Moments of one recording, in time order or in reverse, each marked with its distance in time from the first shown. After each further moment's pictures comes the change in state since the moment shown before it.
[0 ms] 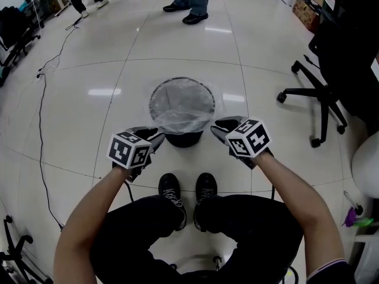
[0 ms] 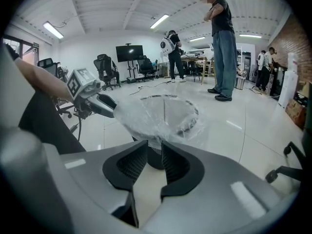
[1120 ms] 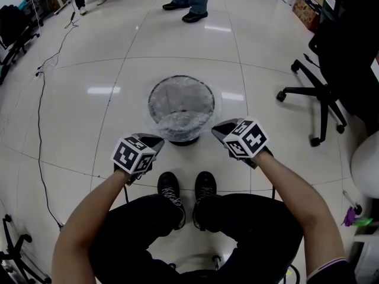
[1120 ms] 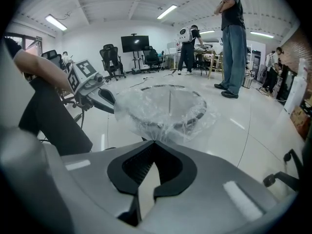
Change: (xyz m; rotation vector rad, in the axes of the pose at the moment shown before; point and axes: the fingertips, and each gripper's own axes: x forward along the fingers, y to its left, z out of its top) left arm 0.011 -0.019 -0.033 0.095 0.120 -0.043; right arm 0.008 0.008 -0.021 -0.066 0.105 0.036
